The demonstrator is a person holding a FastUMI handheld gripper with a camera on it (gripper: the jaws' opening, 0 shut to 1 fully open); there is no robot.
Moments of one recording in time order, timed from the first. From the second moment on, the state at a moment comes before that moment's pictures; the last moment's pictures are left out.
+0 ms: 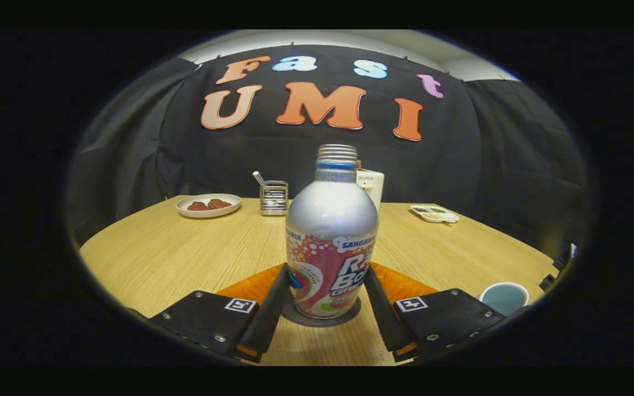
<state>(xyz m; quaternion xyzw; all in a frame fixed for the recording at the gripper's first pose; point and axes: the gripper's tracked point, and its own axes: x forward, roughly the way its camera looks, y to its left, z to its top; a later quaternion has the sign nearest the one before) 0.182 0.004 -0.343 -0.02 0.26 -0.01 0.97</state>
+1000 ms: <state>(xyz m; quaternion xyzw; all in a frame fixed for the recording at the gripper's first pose) 0.149 -0.003 -0.314 -0.02 0.24 -0.01 0.97</state>
